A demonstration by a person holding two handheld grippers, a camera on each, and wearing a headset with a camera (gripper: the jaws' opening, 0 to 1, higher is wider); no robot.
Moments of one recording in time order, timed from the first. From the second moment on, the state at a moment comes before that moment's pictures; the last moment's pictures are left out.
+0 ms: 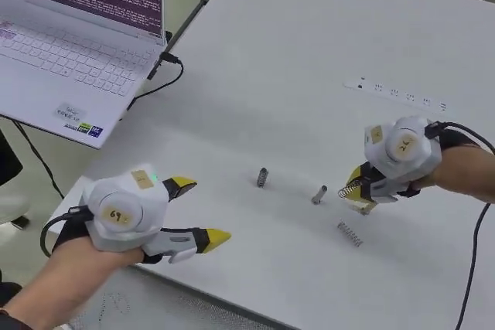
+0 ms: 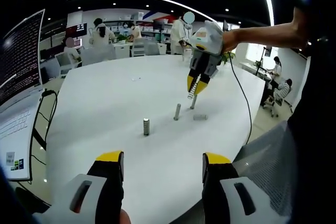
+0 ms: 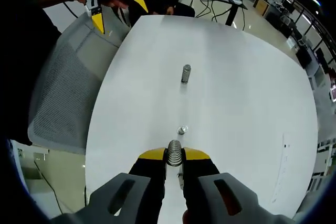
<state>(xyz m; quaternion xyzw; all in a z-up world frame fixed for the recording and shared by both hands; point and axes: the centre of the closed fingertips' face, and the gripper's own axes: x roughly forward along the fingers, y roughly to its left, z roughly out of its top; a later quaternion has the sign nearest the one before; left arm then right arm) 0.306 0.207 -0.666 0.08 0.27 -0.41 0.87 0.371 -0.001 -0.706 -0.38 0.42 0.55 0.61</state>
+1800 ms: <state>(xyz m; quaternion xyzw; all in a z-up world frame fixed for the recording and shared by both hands) 0.308 0.217 -0.663 0.06 0.28 -0.39 0.87 0.387 0.020 -0.732 -0.41 0.42 0.57 0.58</state>
